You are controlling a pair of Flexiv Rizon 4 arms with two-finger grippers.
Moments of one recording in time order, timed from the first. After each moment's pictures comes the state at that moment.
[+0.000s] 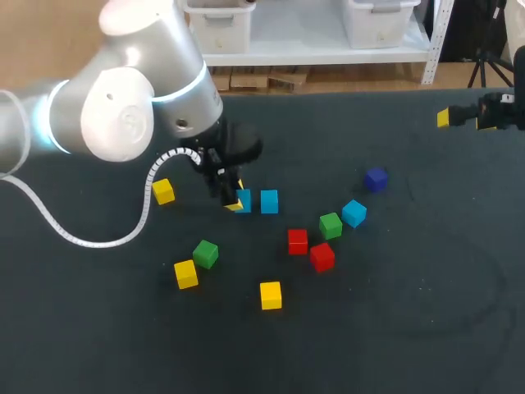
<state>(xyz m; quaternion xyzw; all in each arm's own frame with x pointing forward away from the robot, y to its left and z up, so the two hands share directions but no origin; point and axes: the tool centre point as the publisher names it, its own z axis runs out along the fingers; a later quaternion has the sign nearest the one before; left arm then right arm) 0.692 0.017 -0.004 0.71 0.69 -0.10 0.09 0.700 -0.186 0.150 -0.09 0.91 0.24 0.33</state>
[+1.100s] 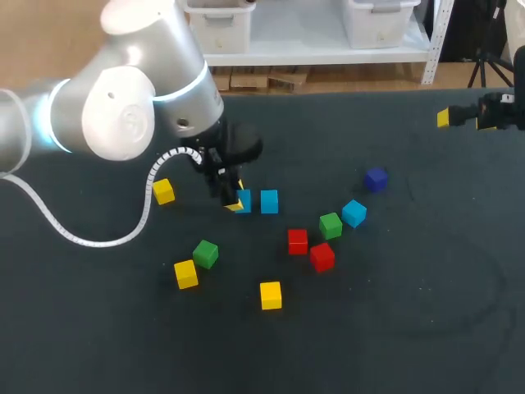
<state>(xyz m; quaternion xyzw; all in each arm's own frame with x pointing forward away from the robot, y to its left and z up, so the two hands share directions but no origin) 0.691 0.016 -0.005 0.71 0.69 -0.10 0.09 0.700 -0.186 0.150 -0.09 0.91 0.24 0.33</state>
